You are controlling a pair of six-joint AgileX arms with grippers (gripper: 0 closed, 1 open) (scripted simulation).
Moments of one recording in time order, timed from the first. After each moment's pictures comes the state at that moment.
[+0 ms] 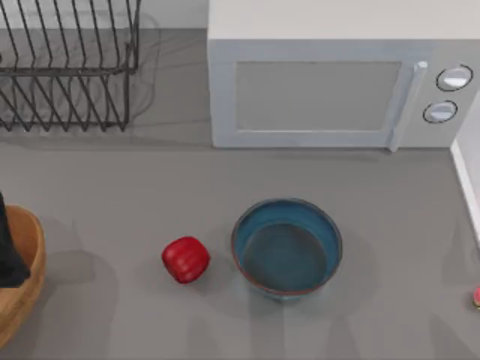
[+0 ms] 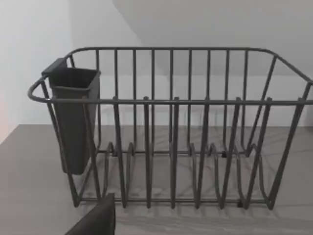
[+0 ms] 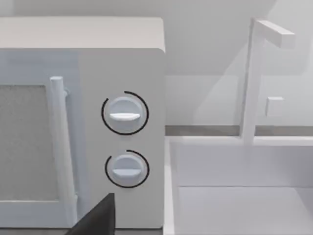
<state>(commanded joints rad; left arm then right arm) 0.00 0.00 0.00 0.00 0.00 0.00 0.00 0.00 0.00 0.00 0.00 0.00</state>
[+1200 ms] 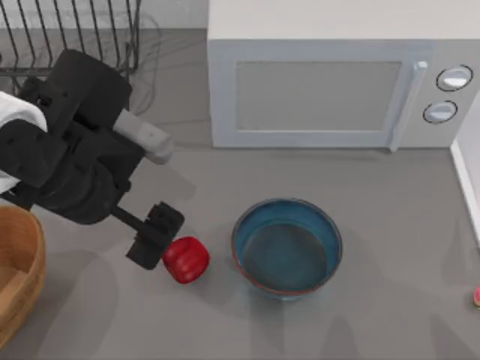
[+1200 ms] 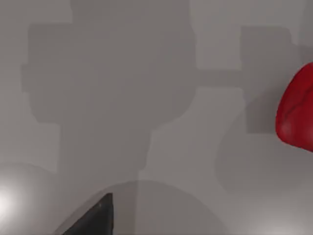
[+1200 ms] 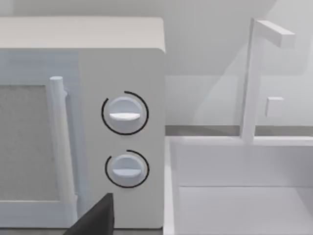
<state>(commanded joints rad) -0.51 1.39 0.95 -0.74 -0.06 0.11 0.00 0.00 0.00 0.00 0.00 0.00</state>
